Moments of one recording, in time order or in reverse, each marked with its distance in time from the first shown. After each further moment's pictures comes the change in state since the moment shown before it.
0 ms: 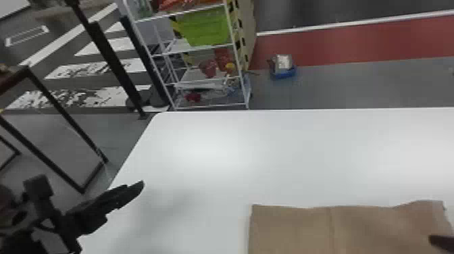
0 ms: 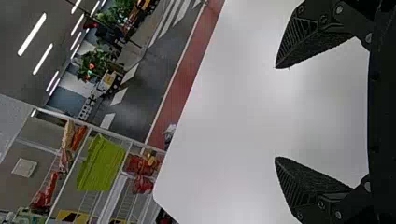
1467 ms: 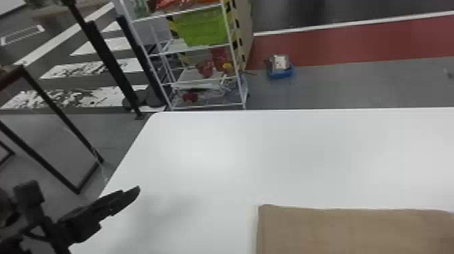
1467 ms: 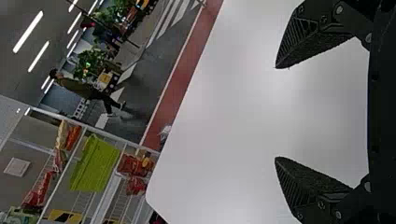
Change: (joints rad) left arm 0.034 -0.026 0.018 -0.059 0.011 0.042 -0.010; right arm 0.027 -0.010 -0.008 0.127 0.357 -0.268 -0.020
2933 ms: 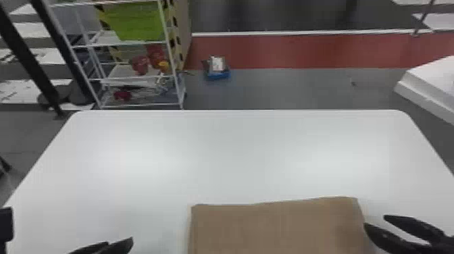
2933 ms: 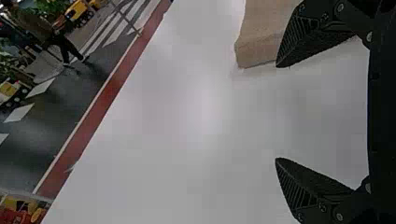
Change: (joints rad) left arm 0.190 -0.088 -0.265 -0.362 0.074 0.377 0.203; right arm 0.237 0.128 -0.021 -0.070 -0.077 -0.498 -0.244
